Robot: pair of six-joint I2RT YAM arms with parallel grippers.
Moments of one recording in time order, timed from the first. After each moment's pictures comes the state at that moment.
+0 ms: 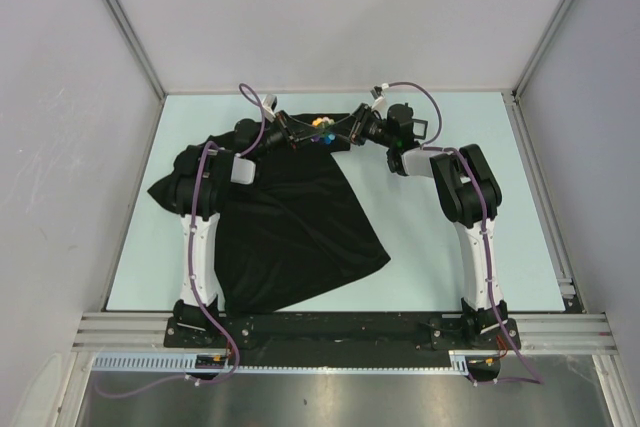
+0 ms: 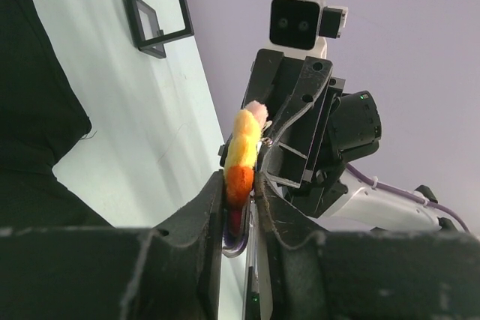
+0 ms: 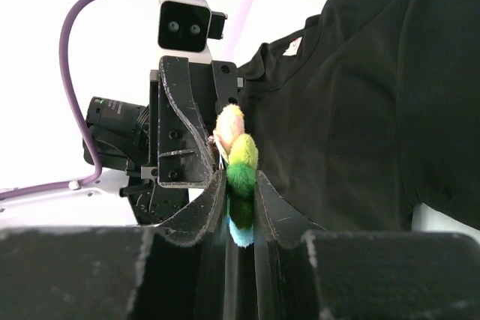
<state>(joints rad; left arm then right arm) -0.20 2.32 1.29 1.16 0.87 -1.43 0.36 2.27 1.44 0.81 -0.69 1.04</state>
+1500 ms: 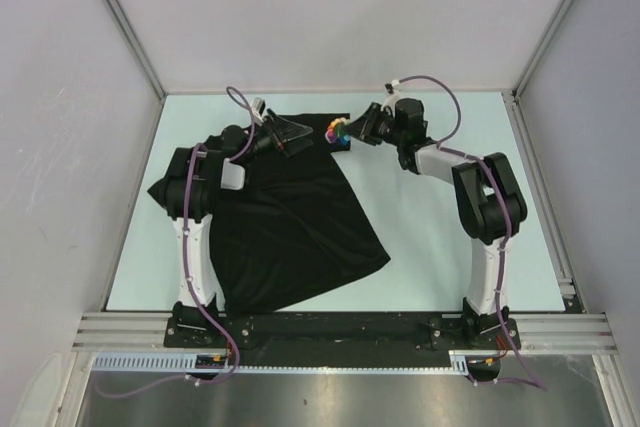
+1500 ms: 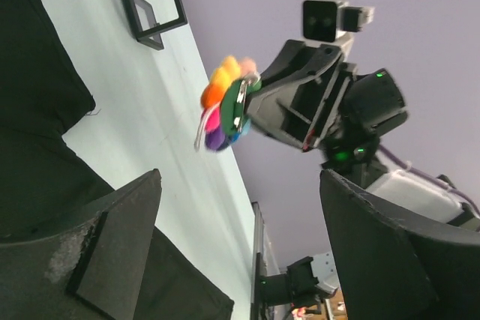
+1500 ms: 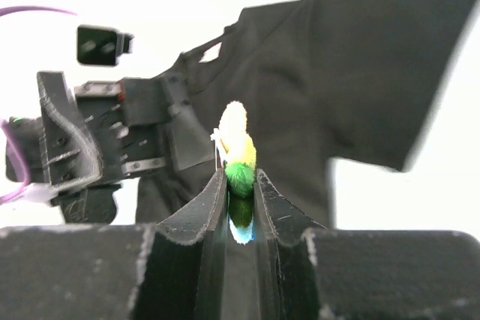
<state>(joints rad) -0.14 2.26 1.16 1.27 0.92 -1.41 0.35 2.05 1.32 0.49 -0.49 0.76</state>
